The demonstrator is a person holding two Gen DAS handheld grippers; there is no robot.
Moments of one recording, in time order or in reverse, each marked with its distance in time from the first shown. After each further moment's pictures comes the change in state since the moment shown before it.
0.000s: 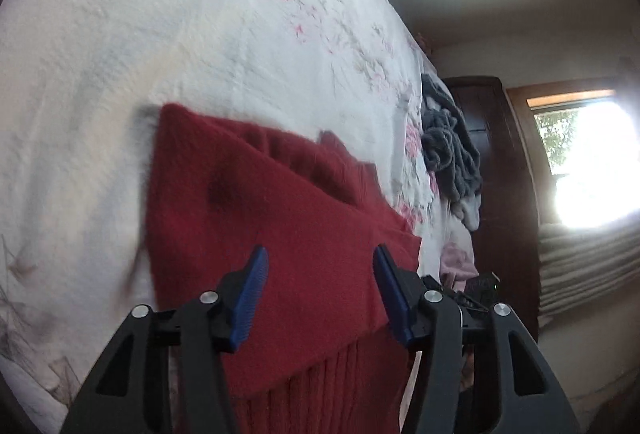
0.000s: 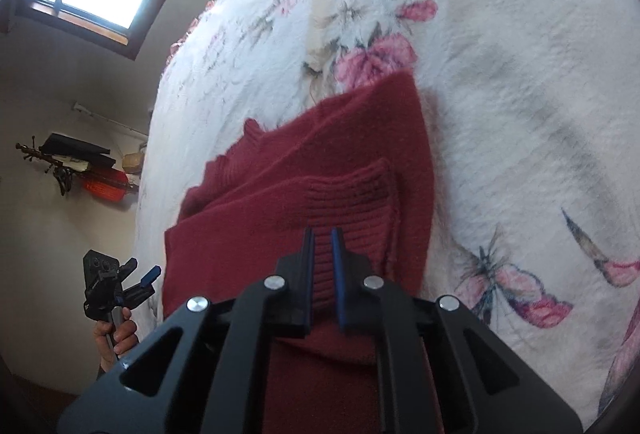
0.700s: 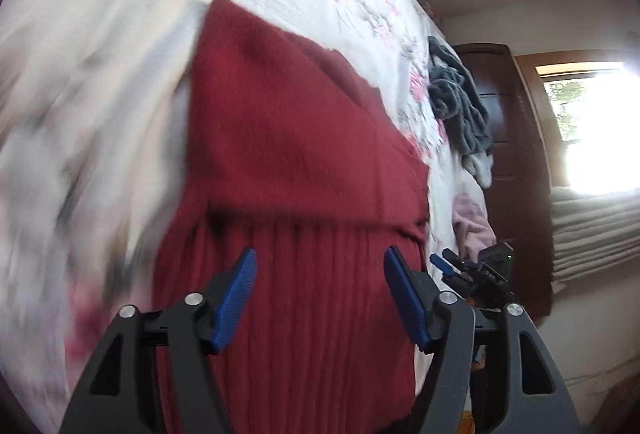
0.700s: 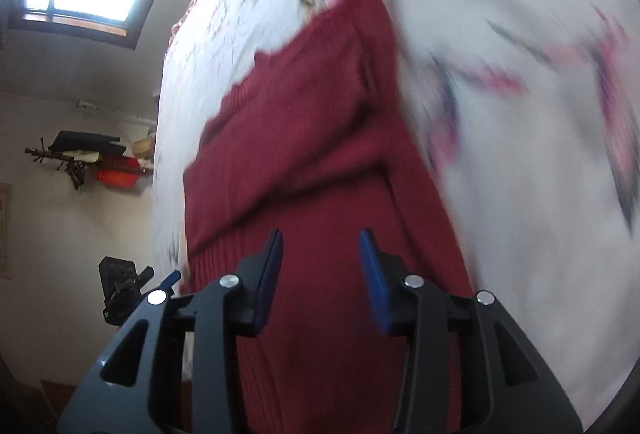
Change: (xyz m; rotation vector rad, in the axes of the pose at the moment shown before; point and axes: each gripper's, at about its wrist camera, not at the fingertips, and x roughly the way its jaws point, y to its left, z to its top) left arm -0.071 -0.010 -0.142 0.006 0.010 0.027; right arm -0.070 -0.006 -0.106 0.088 0.116 0.059
